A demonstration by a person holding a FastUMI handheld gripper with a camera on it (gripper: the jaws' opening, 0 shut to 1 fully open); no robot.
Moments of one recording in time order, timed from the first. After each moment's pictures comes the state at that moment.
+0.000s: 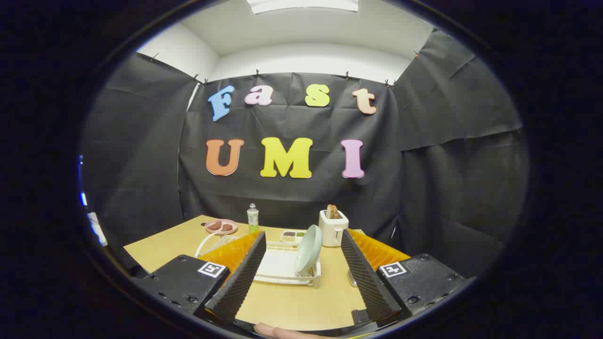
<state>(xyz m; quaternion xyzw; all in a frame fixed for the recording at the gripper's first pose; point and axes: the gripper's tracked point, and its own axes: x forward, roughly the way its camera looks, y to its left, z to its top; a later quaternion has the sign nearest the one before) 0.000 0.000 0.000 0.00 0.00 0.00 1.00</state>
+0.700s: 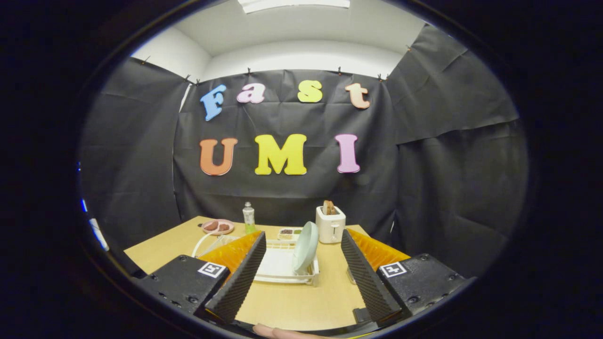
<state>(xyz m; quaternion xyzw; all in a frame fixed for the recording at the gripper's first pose) 0.010 -0.013 -0.007 0.01 0.01 -0.01 1.00</state>
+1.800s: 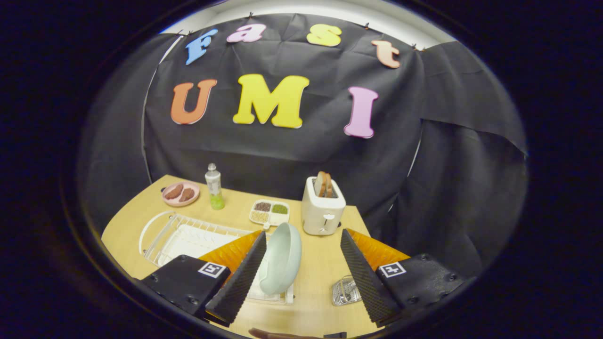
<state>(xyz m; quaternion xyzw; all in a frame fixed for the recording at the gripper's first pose) 0.262 -0.042 0.002 -0.07 0.22 -0.04 0.97</state>
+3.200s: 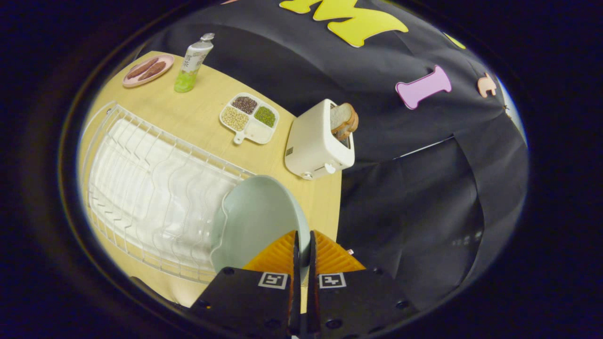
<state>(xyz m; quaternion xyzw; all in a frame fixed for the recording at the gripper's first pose) 0.326 -0.020 -0.047 -0.33 0.46 -0.20 0.80</state>
